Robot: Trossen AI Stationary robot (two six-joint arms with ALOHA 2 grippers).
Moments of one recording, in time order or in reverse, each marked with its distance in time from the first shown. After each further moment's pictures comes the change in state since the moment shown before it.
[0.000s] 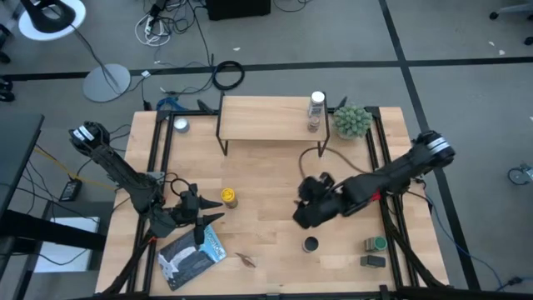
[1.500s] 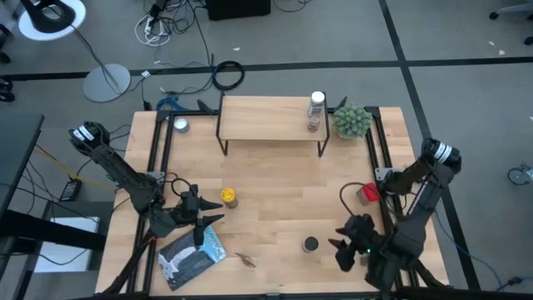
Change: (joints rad) left arm 0.000 0.000 0.000 0.008 0.025 -0.002; right arm 0.599 0.004 0.000 -0.272 0.227 0.893
